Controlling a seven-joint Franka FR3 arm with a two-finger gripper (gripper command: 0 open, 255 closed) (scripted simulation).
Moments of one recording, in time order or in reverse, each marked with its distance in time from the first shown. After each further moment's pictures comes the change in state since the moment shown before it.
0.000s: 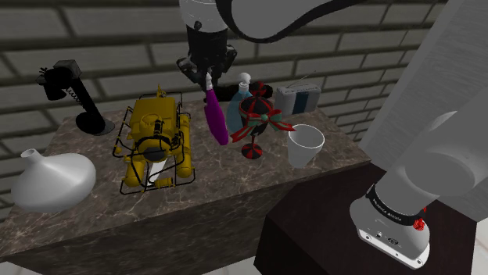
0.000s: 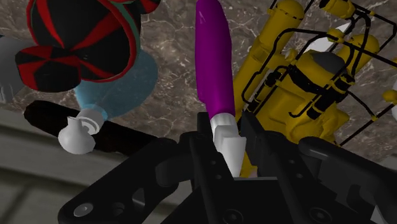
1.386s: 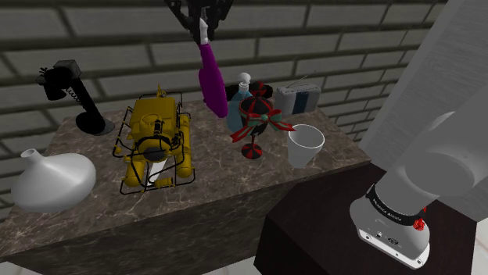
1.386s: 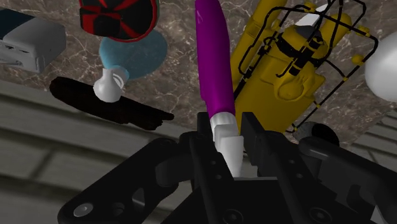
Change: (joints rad) arm -0.006 0.022 -0.003 0.300 0.011 -0.274 -0.070
